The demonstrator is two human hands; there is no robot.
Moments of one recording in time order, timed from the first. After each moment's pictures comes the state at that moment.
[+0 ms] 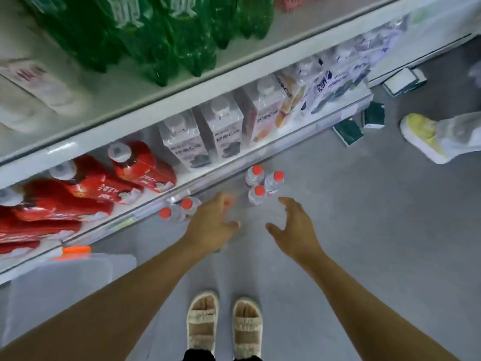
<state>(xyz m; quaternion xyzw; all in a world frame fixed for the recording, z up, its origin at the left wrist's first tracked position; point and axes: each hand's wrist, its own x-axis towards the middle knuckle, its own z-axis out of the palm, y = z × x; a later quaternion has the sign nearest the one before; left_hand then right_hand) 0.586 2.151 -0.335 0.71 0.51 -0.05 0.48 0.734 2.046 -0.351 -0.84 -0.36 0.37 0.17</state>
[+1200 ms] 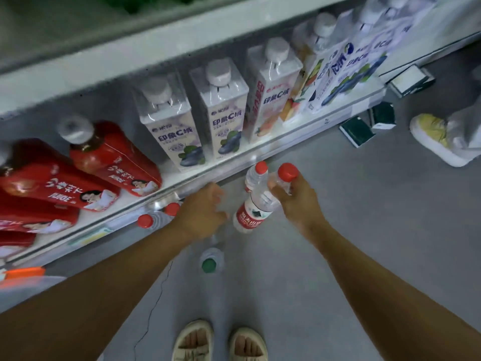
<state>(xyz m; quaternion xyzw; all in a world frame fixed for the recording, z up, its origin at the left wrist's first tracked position) 0.581 2.187 -0.432 0.69 0.52 -0.06 0.50 0.754 2.099 -0.436 -0.81 -0.28 0.37 0.36</state>
